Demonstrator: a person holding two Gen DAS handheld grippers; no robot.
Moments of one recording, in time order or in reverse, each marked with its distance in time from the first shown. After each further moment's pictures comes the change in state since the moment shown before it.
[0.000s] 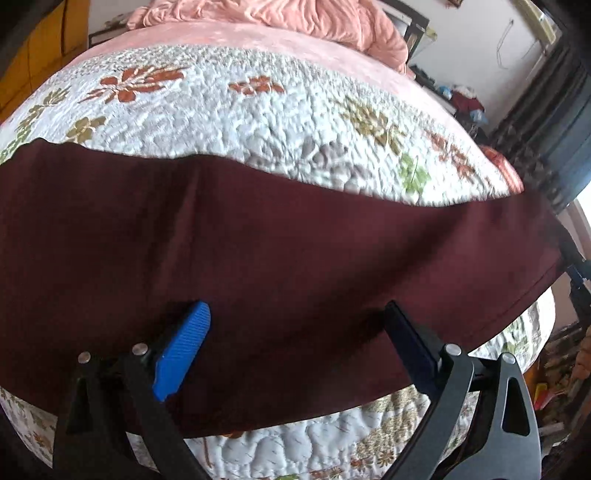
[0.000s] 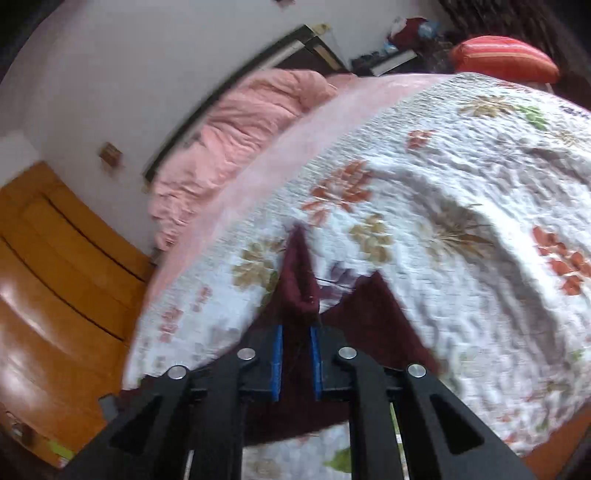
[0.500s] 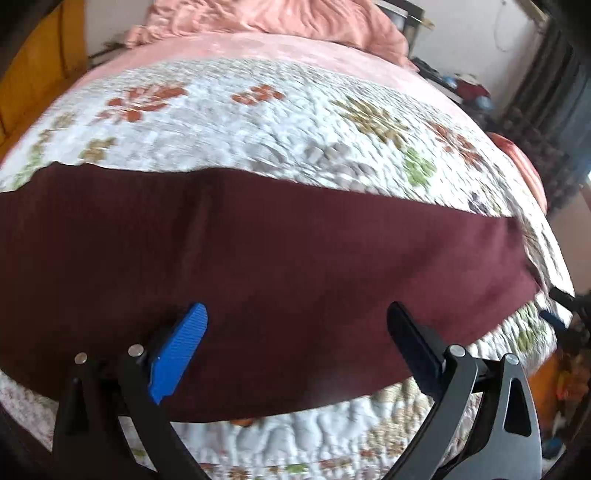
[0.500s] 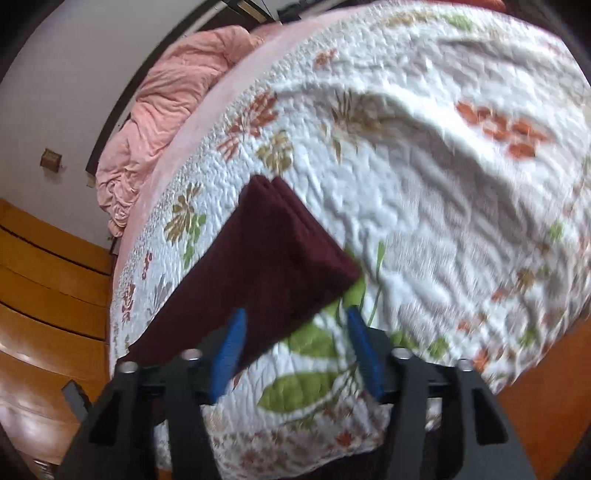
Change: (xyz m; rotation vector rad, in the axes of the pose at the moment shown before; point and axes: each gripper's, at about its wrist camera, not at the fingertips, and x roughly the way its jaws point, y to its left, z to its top) left arm -0.014 -0.009 0.000 0.043 -0.031 0.088; right arm 0.012 -0.053 -0.048 0.194 0.191 -0.081
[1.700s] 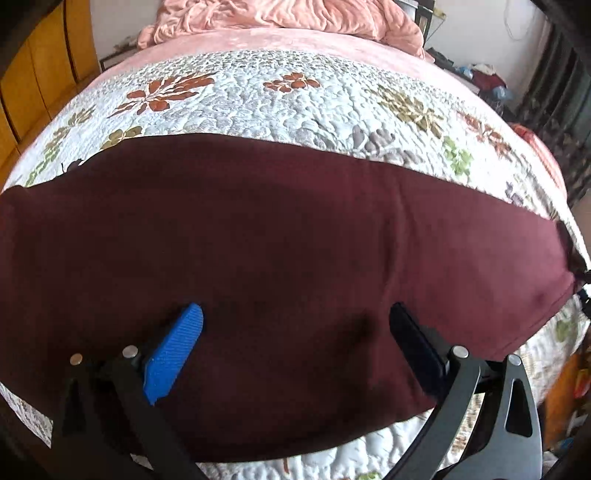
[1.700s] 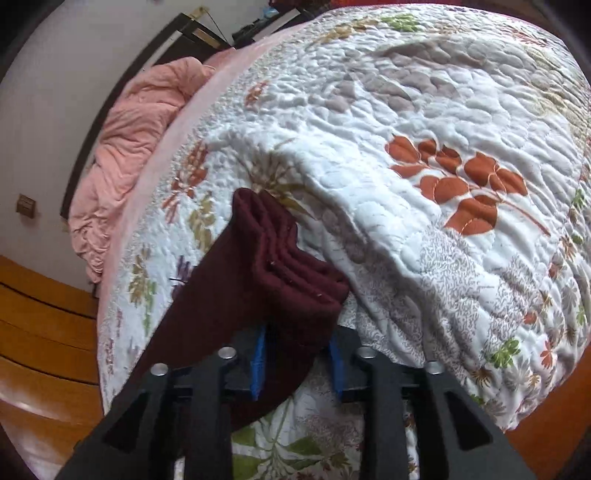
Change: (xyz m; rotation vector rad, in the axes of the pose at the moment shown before) left arm 0.013 0.031 -0.004 0.017 0.033 0.073; right arm 0.001 -0.054 0.065 0.125 -0.114 -0.074
